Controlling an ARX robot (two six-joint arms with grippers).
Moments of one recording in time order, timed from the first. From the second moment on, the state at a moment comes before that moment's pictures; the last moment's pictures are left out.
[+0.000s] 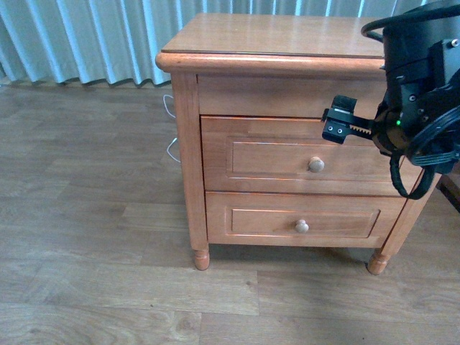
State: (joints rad) left arm 0.00 0.00 0.01 0.00 0.00 -0.01; right arm 0.22 2.07 1.17 0.34 0.38 0.41
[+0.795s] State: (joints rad) left arm 0.00 0.00 0.01 0.00 0.00 -0.01; right arm 0.11 1.02 0.62 0.04 -0.06 0.27
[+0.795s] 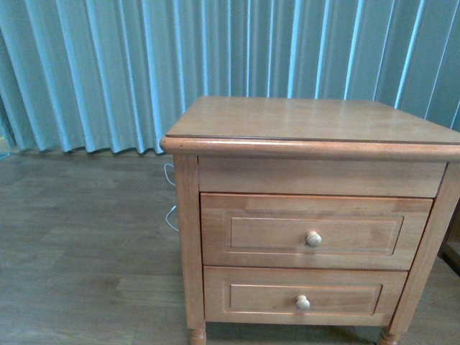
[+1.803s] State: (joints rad) left arm 0.00 0.00 0.01 0.00 0.00 0.00; right arm 0.00 0.25 0.16 0.08 0.00 0.01
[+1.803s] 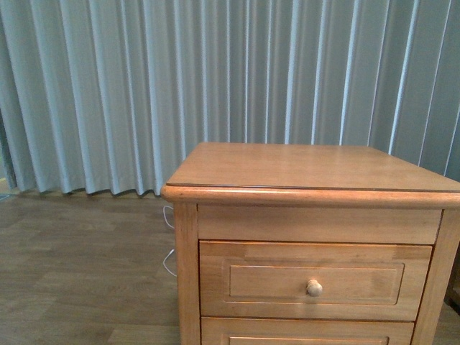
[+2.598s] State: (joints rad) left arm 0.00 0.00 0.01 0.00 0.00 0.00; right arm 0.00 0.02 0.03 0.00 0.00 0.00
